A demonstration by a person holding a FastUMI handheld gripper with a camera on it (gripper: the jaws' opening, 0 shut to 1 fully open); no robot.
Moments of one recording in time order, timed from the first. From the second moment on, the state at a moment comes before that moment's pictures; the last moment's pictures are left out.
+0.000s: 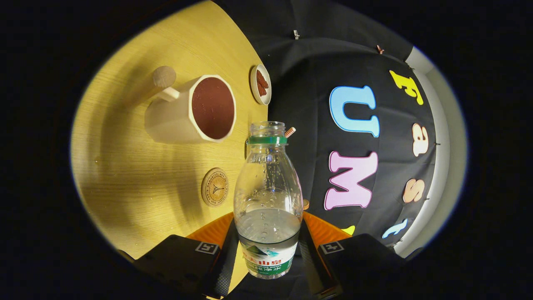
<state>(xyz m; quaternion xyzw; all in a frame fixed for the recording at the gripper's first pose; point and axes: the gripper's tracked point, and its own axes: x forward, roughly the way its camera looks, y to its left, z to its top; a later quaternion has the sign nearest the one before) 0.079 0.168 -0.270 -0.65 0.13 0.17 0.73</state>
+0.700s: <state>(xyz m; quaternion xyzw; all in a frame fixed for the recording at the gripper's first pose) 0.086 0.170 -0.264 -0.70 0.11 0.17 0.68</state>
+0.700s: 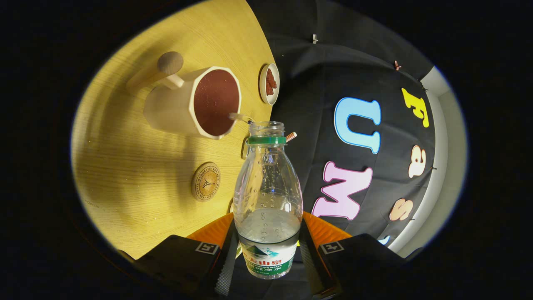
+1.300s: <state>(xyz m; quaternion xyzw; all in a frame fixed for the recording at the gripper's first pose) 0.094 0.173 -0.260 -0.72 0.08 0.18 0.66</state>
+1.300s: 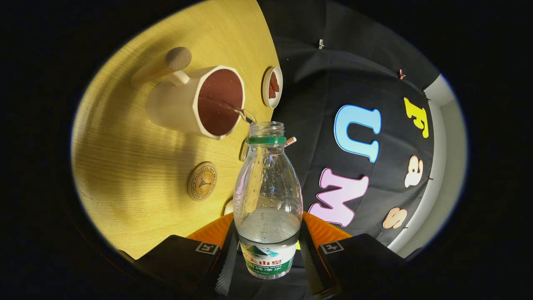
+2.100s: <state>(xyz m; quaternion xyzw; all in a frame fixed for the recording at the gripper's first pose) 0.100 0.174 -0.241 -0.76 0.05 0.19 0.62</state>
